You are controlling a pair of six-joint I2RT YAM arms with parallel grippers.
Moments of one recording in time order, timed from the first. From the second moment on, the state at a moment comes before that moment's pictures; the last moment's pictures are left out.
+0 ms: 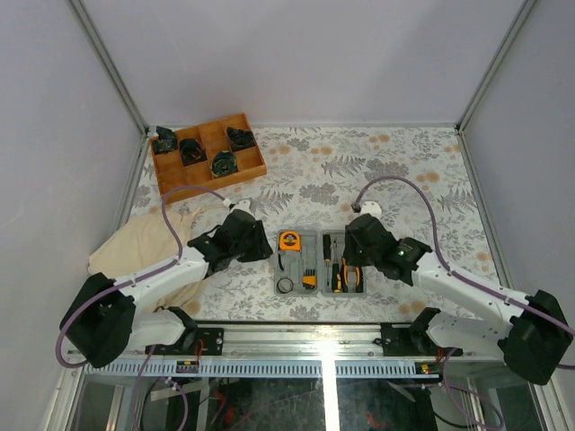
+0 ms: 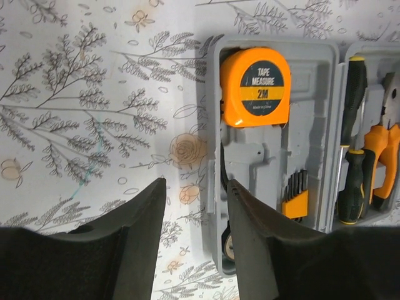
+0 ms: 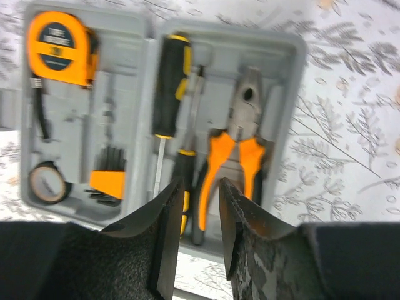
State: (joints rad) left arm -0.66 1.22 0.62 -0.24 -0.05 -0.73; right arm 0.81 1.11 0.72 -0.48 0.25 0.59
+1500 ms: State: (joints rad) left arm -0.64 1.25 0.45 0.04 0.09 -0.76; right arm 0.39 0.98 0.42 -0.37 -0.05 0.71
